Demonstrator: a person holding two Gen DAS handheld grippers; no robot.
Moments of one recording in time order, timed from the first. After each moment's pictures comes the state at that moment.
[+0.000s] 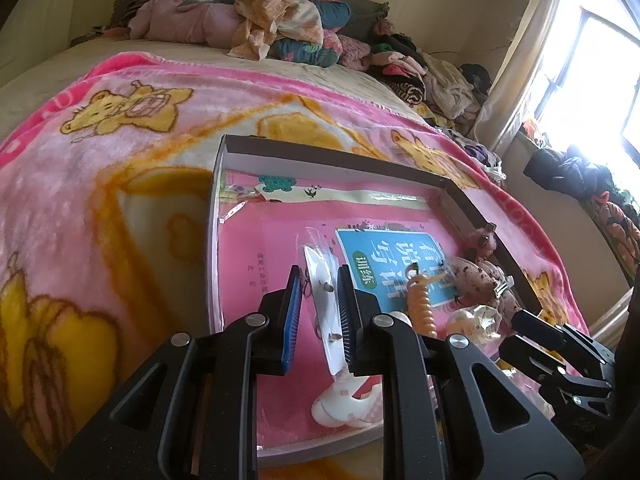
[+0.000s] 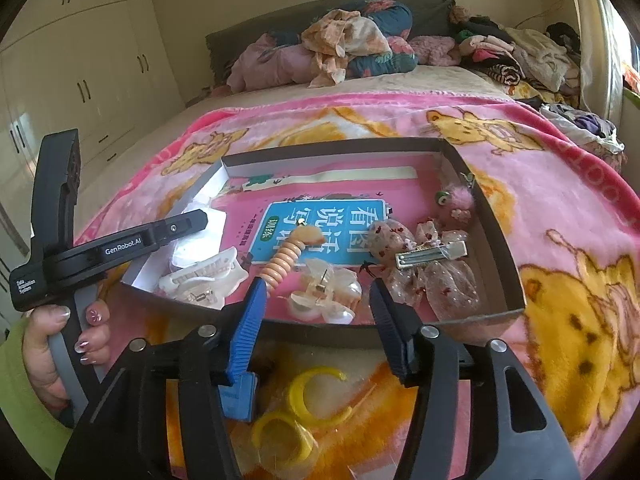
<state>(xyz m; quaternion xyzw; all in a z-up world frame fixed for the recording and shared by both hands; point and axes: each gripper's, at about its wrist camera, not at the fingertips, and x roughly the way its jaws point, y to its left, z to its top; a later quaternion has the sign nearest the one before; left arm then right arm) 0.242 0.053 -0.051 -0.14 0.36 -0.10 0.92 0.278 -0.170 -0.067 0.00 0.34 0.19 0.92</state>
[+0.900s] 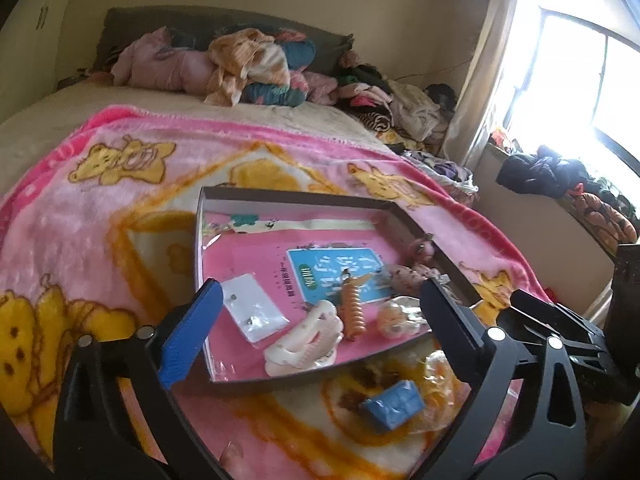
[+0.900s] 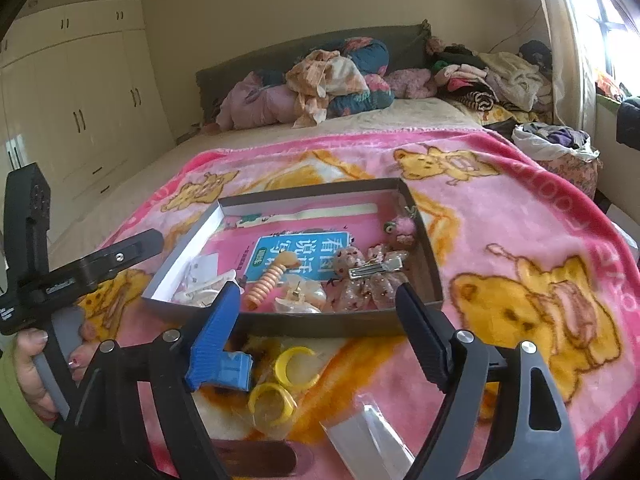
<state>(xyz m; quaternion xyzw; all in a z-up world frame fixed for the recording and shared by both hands) 0.174 0.035 0.001 -0.11 0.29 -0.14 0.94 0.224 -0.209 -0.028 0.02 0.28 0.16 0.95</state>
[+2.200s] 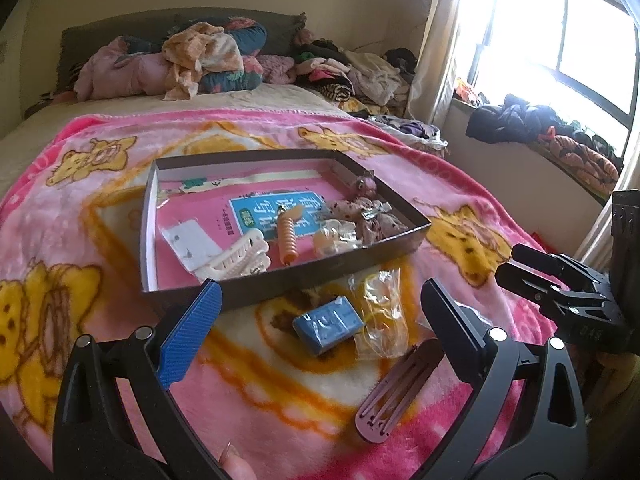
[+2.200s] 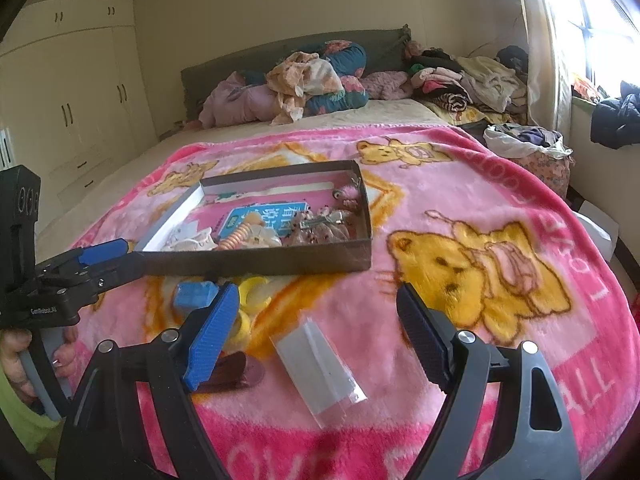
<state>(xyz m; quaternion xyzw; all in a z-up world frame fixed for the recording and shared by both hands) 0.121 -0.014 -0.018 -0.04 0.31 -0.19 0.93 0.157 -0.254 -0.044 0.01 0.28 0.12 0.95</state>
